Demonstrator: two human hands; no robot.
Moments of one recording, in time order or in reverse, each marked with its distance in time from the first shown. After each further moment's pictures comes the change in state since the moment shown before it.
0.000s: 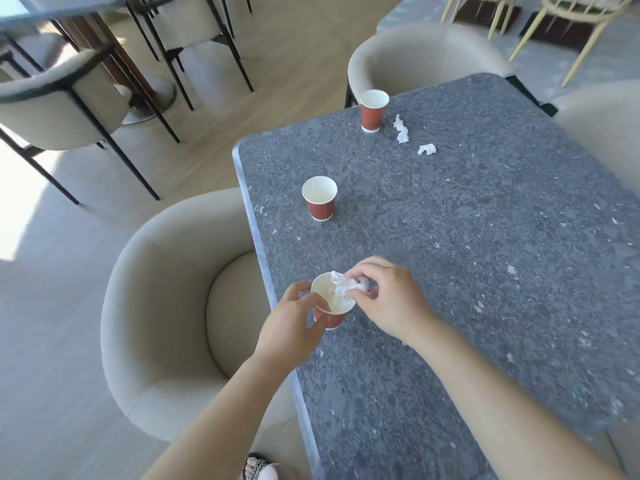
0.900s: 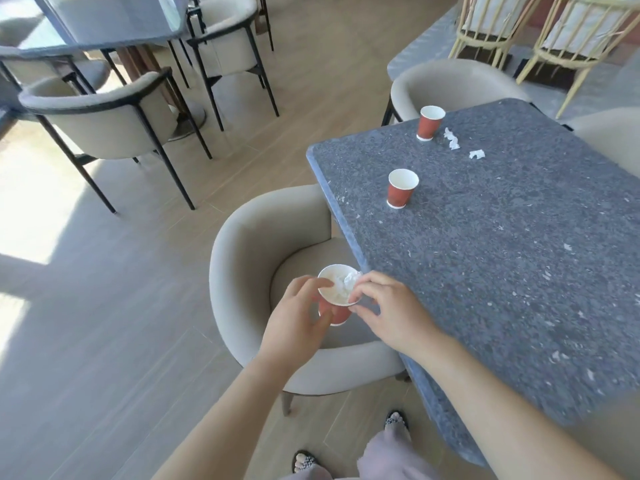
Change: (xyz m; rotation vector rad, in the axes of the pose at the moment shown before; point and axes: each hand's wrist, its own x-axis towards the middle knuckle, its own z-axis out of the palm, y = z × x) left_hand -0.138 -0.145 -0.127 -0.226 0.137 0.107; right_hand -0.065 -0.162 0.164 -0.168 0.000 -0.163
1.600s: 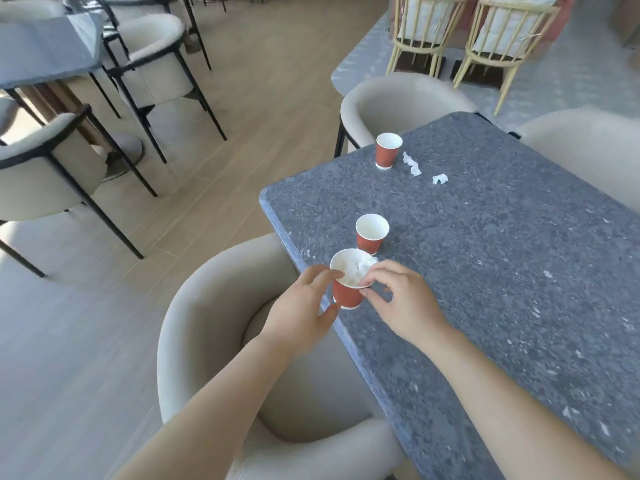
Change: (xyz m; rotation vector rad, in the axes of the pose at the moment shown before) left_hand 0.203 0.016 0.012 0.202 -0.242 0.297; right_hand 0.123 0.082 -0.060 -0.007 0.290 0.163
